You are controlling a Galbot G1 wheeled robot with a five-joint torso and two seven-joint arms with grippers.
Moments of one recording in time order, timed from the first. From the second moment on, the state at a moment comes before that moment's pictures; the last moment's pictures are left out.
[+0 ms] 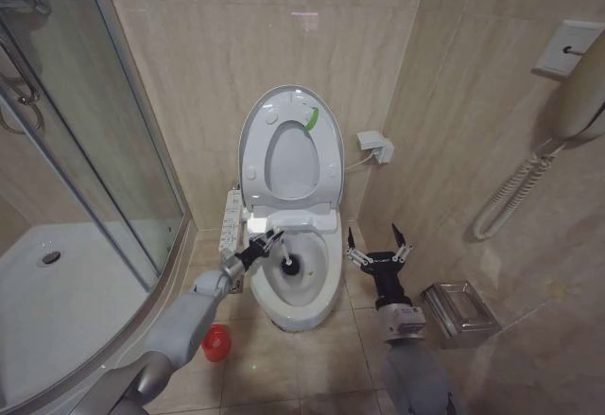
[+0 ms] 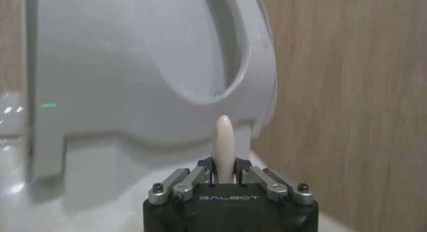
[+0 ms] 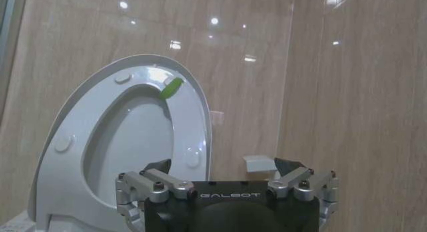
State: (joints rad) left arm 0.46 -1.32 0.04 -0.76 -0.57 -0.42 0.60; right arm -1.38 1.40 0.37 2.11 -0.08 0.03 0.25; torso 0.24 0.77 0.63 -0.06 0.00
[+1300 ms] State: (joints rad) left arm 0.45 -1.40 -0.01 -0.65 -0.56 -0.47 0.68; right arm -1.38 1.40 0.37 2.11 -0.08 0.03 0.25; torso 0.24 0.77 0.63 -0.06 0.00
